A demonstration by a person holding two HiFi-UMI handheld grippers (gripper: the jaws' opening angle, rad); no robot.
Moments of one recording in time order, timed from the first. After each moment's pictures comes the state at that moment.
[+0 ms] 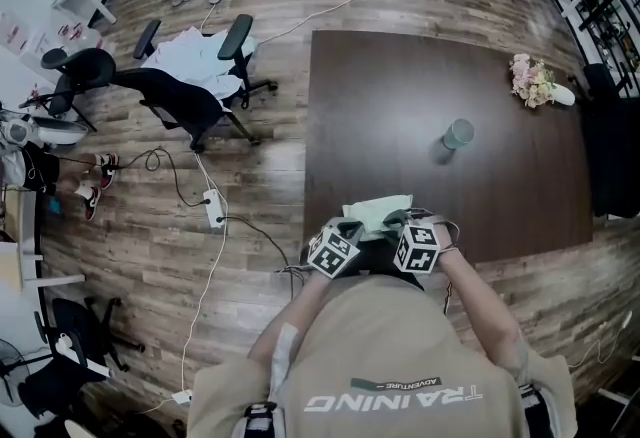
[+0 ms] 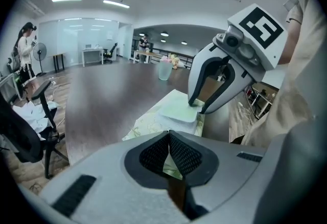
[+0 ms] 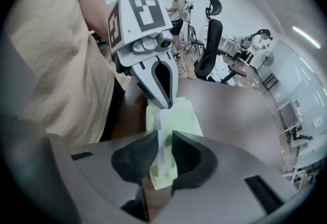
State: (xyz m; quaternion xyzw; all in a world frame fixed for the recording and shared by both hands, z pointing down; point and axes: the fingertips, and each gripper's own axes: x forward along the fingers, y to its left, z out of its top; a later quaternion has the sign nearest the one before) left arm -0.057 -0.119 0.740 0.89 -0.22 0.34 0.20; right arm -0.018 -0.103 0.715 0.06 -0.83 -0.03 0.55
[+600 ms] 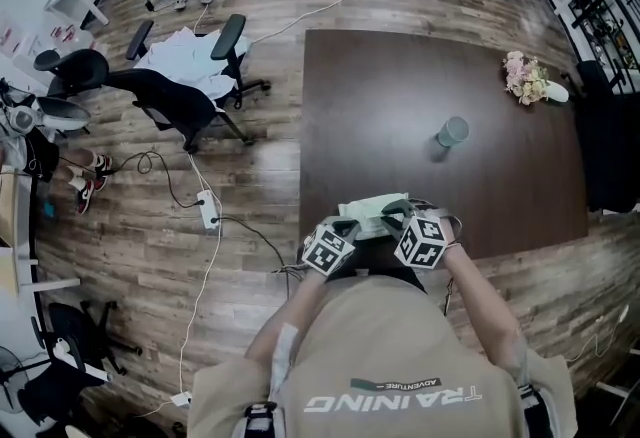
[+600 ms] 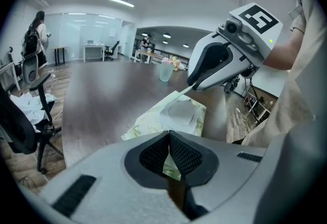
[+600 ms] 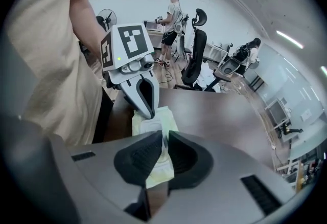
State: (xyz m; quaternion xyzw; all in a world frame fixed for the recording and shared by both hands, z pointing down) left arm -0.058 -0.116 0.743 0.89 -0.22 0.32 0.23; right arm -0.018 -0.126 0.676 0.13 -0.85 -0.04 0.51
